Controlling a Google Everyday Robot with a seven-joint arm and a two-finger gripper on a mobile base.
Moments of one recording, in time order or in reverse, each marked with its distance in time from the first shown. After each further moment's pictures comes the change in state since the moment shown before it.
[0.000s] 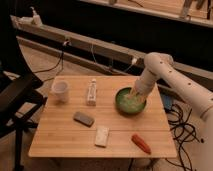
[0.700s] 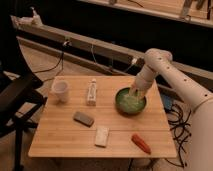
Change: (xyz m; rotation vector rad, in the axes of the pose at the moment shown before) arm 0.019 -0.007 0.003 -0.003 -0.010 -0.010
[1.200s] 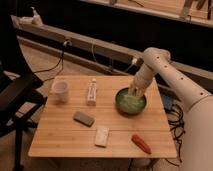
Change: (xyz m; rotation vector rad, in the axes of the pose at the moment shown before) arm -0.001 -0.015 0.004 0.001 -0.002 -0.008
